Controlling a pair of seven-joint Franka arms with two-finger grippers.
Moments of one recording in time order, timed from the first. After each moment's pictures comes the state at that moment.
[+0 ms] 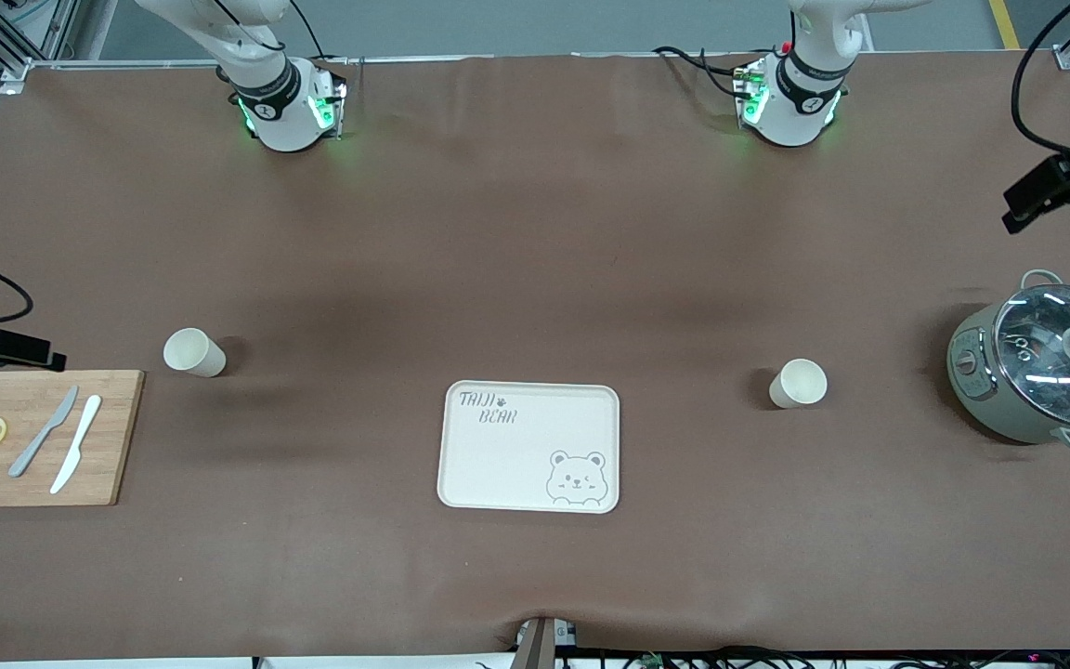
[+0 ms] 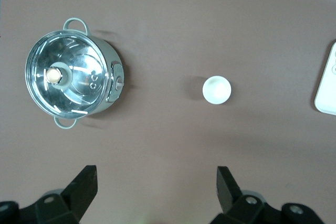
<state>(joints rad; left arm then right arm) 0.01 -0.01 -0.09 -1.43 0.10 1.43 -0.22 -0.14 0.39 -0.05 -1.25 0.10 1.58 -0.23</state>
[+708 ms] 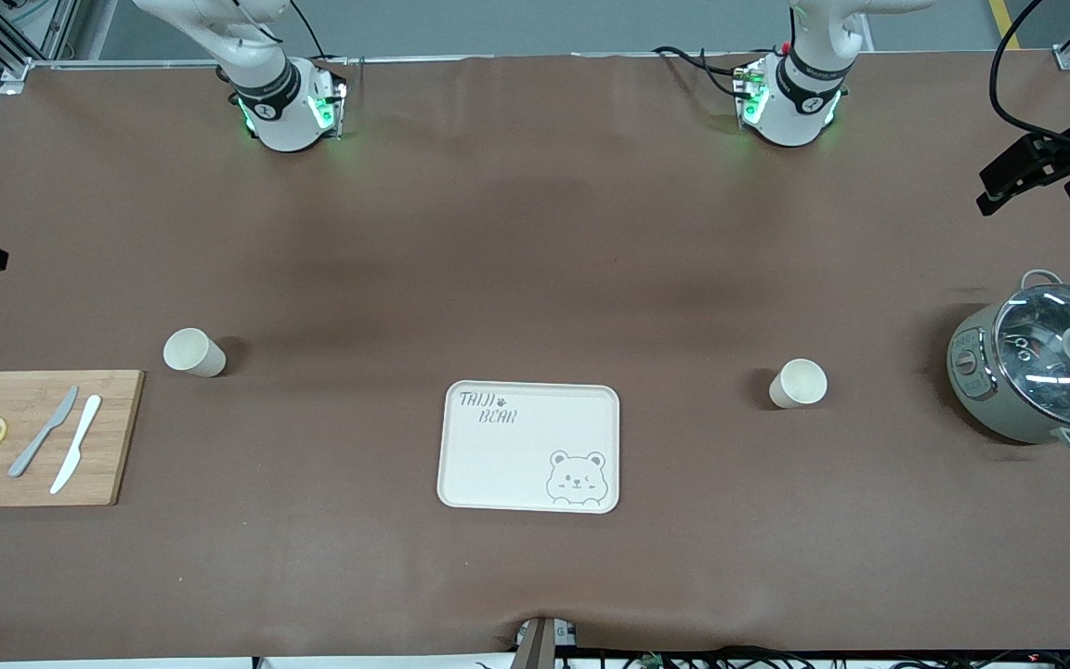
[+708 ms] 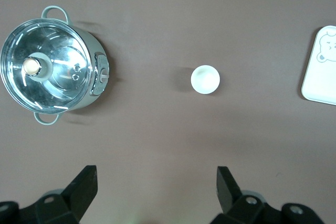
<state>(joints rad) -0.03 -0.11 -0.02 -1.61 0.04 1.53 -0.19 -0.08 0.11 -0.04 -1.35 0.02 1.43 -0.14</state>
